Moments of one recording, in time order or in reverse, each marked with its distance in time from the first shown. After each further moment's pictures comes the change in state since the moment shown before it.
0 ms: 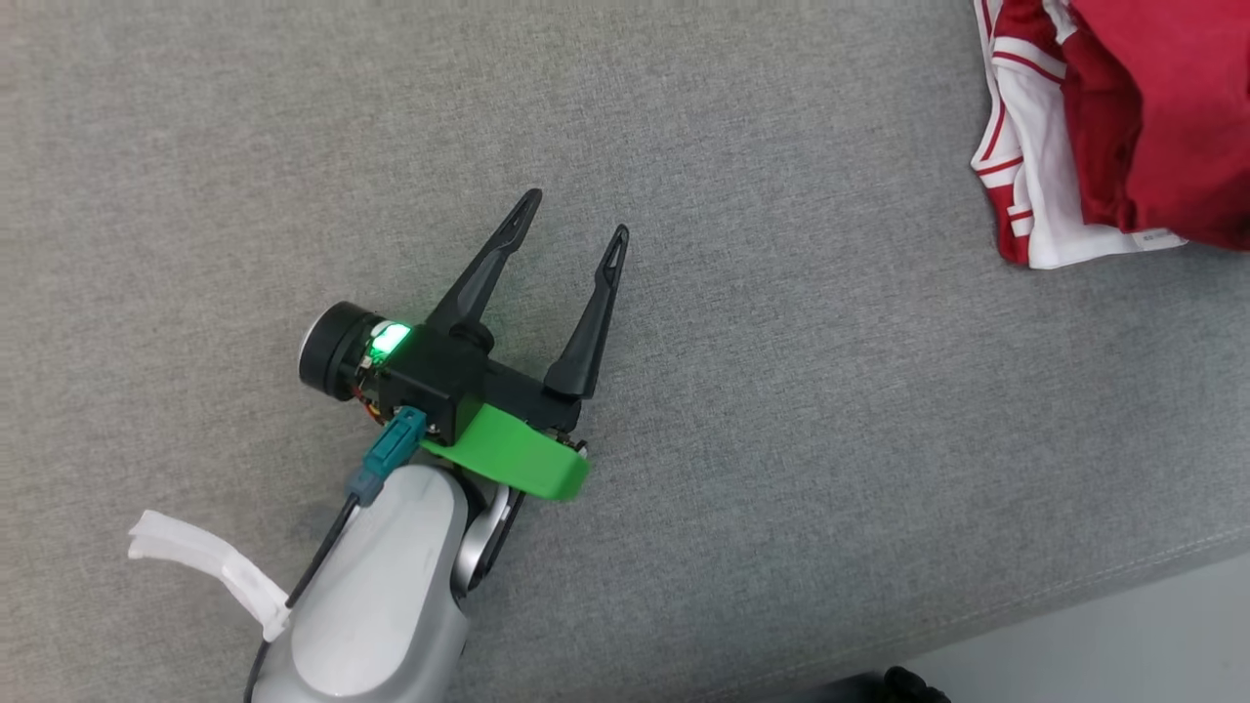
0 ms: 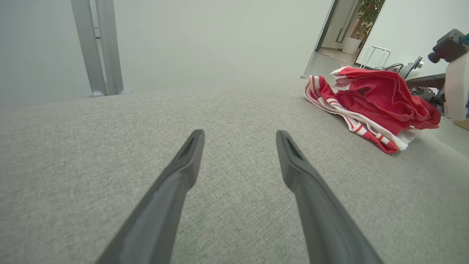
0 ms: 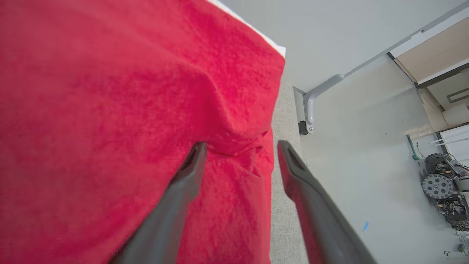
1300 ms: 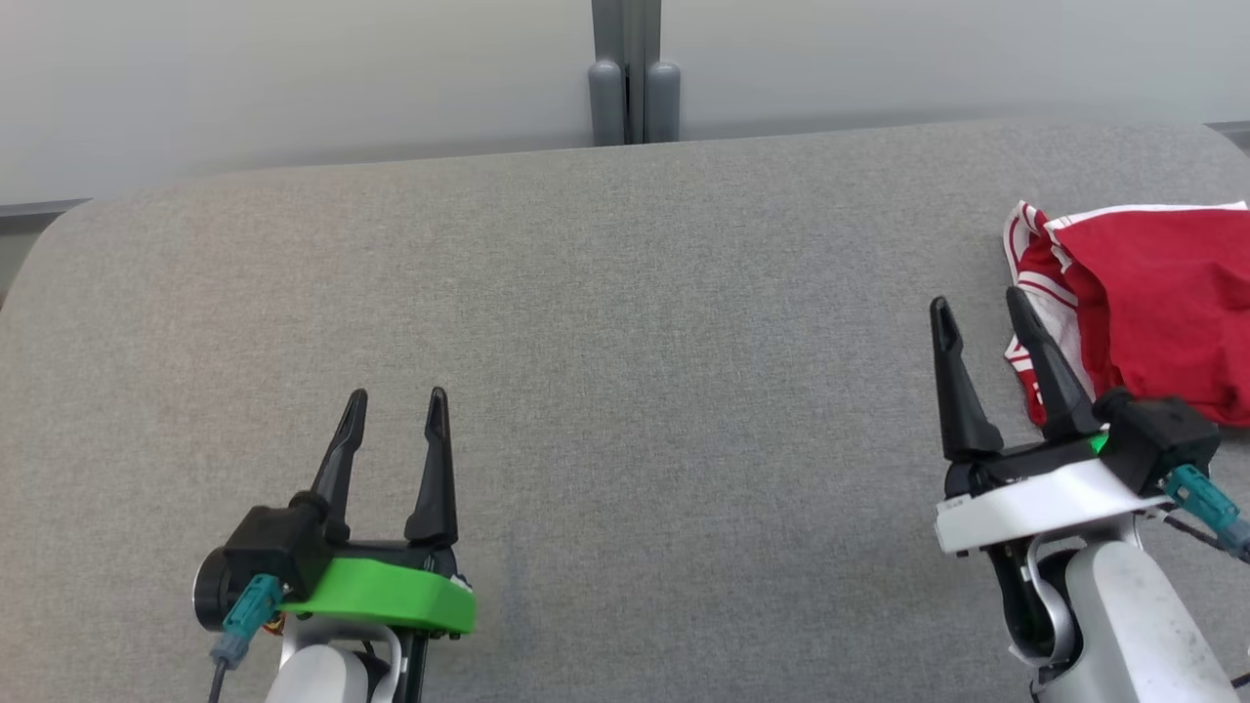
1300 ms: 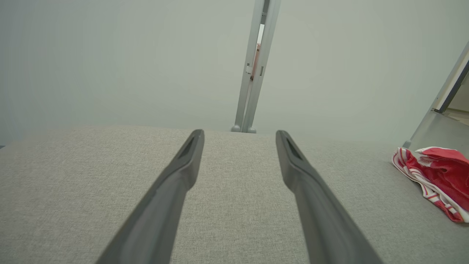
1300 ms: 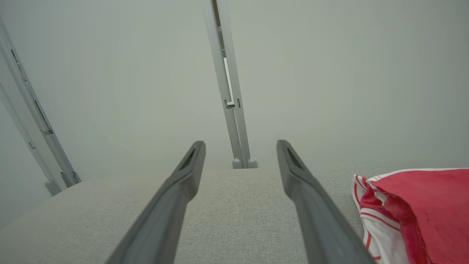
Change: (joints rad) left arm 0.351 0.001 0.235 -0.051 -0.114 0.088 0.000; right arm 0.826 0.538 -0.536 -0.942 -0.075 -0.001 -0.006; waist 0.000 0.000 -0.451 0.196
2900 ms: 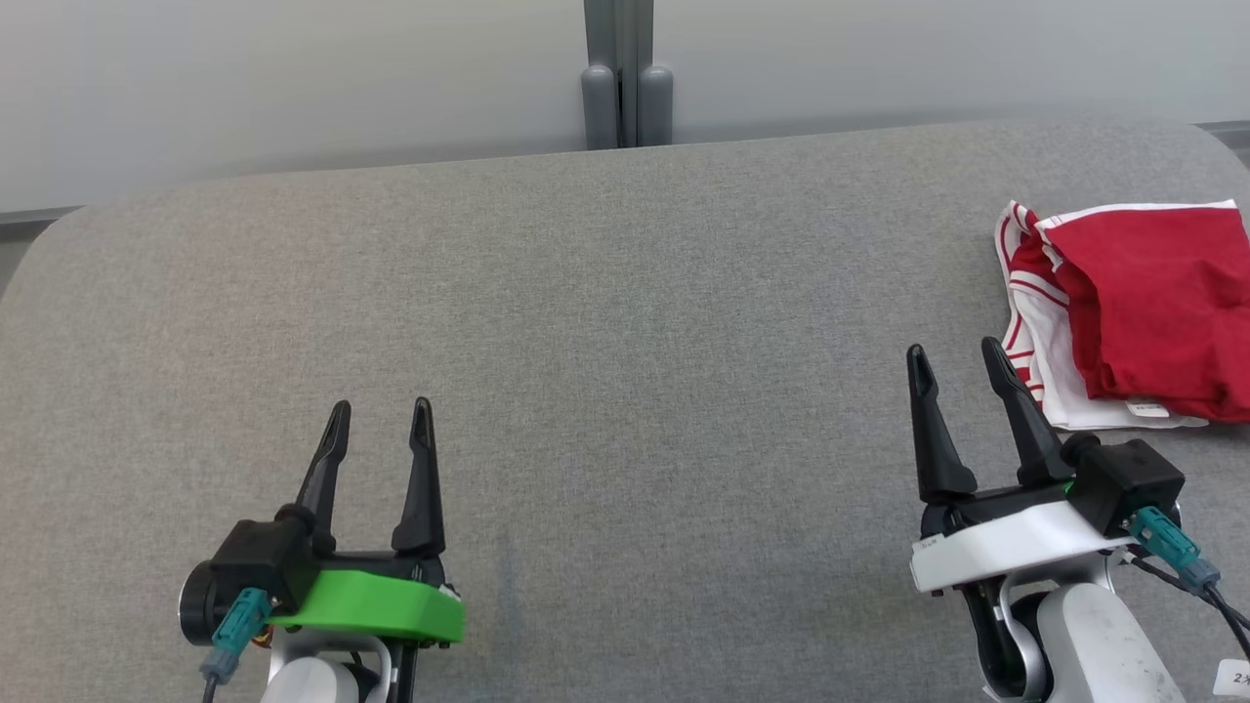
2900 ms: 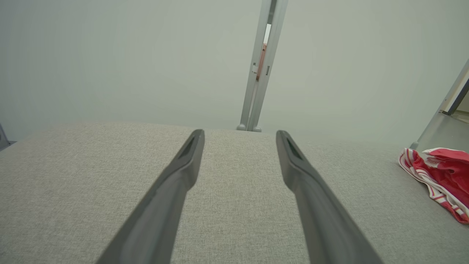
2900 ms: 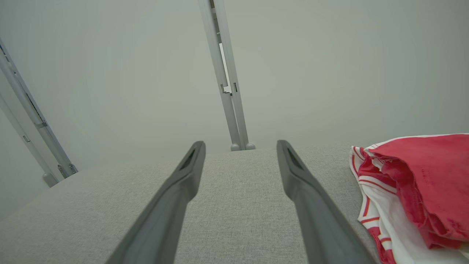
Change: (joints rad) left arm 0.034 0.000 0.026 -0.021 0.005 0.005 0.000; right arm 0.075 0.082 -0.022 -0.001 -0.070 0.000 0.000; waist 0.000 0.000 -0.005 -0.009
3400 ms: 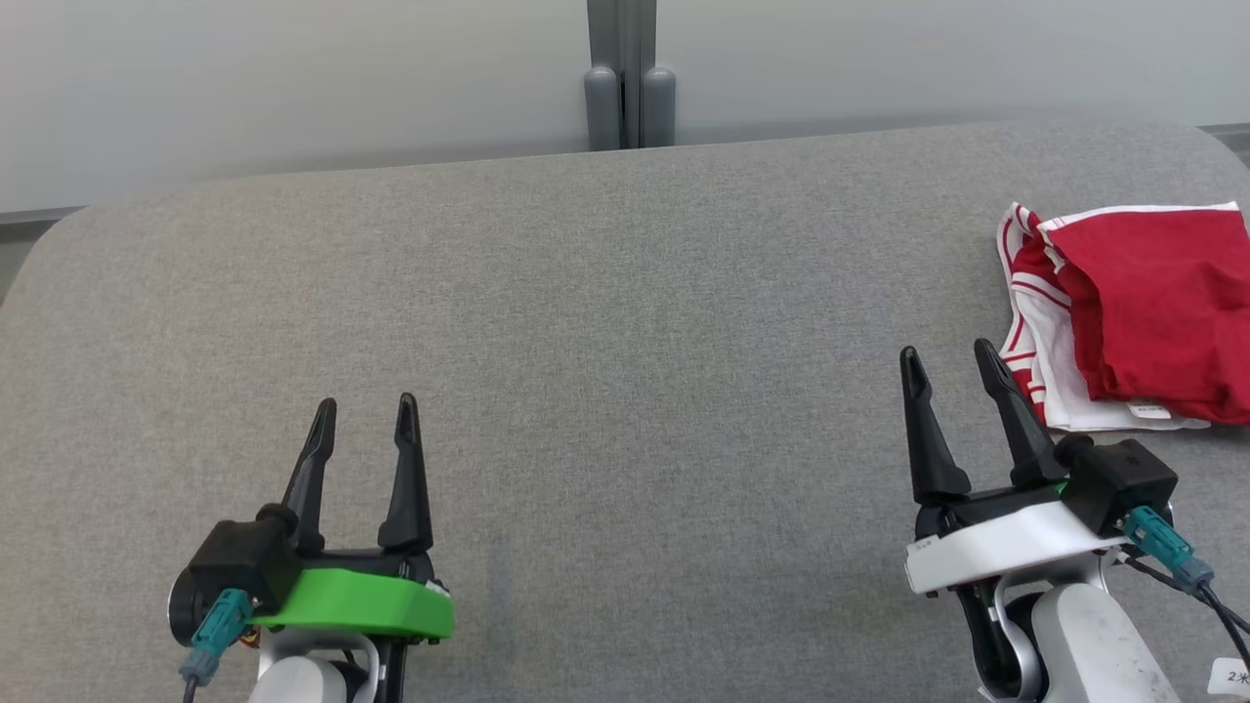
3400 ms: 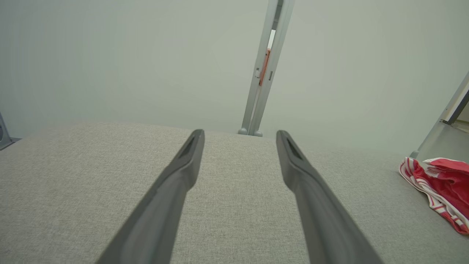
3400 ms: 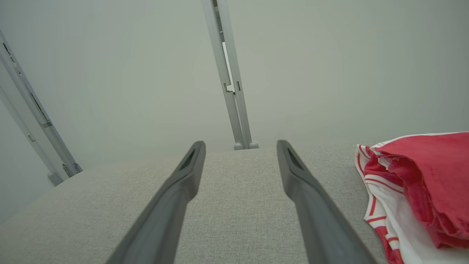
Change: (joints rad) left arm 0.002 0.000 0.019 -0.011 -0.025 -0.008 0.000; right arm -0.002 0.001 0.010 0.007 0.008 0.000 0.000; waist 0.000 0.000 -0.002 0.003
